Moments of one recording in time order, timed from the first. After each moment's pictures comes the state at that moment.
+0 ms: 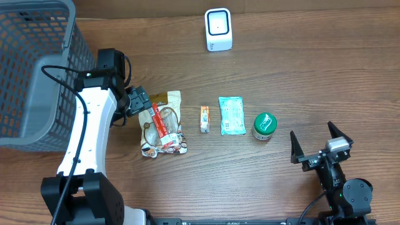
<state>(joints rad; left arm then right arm) 0.08 1.63 1.38 -1.16 -0.12 -0.44 0.12 0.01 0.02 -0.02 -0.12 -0.03</state>
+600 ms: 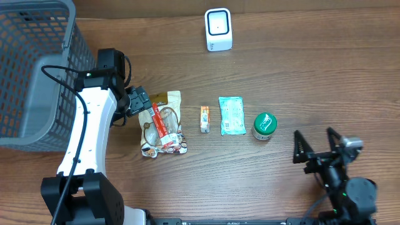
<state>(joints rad) 0.08 1.63 1.38 -1.16 -0.12 -0.44 0.12 0.02 0.16 -0.25 -0.09 0.31</state>
